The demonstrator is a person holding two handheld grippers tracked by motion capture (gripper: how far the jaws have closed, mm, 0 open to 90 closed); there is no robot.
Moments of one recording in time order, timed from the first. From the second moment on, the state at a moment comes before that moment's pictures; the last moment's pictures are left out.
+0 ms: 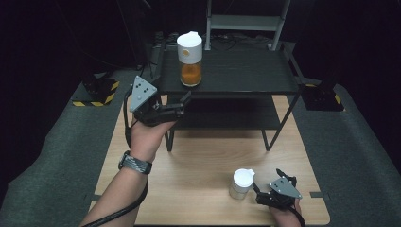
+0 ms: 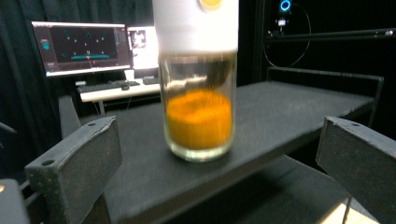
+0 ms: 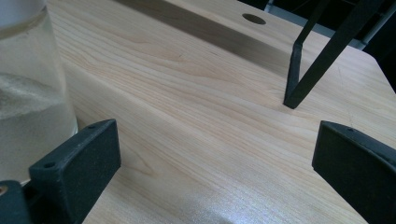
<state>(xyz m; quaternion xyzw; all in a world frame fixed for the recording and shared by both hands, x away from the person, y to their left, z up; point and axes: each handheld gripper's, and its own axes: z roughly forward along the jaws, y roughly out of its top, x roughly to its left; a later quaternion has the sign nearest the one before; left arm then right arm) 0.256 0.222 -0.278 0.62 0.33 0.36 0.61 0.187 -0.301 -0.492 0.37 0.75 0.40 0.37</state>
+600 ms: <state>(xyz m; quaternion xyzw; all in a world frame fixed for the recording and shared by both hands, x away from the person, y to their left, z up) 0.233 0.235 -0.327 0.65 0.34 0.34 0.59 0.187 -0.300 -0.492 0.37 0.75 0.40 0.37</state>
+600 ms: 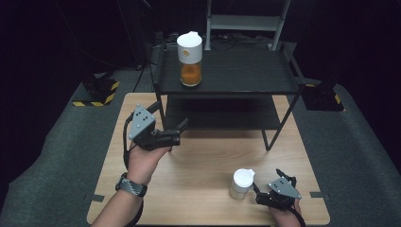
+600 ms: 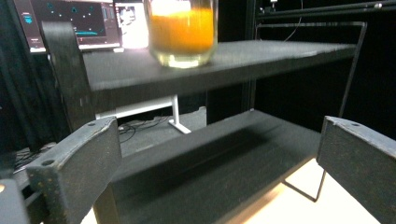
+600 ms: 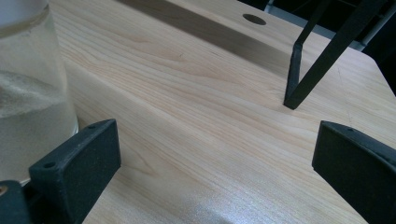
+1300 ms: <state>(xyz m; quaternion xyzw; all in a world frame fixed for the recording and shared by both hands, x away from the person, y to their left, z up) 0.207 0.244 -0.403 0.68 0.35 0.32 0.55 0.187 -0.299 -0.492 0.37 0.75 0.40 0.37</state>
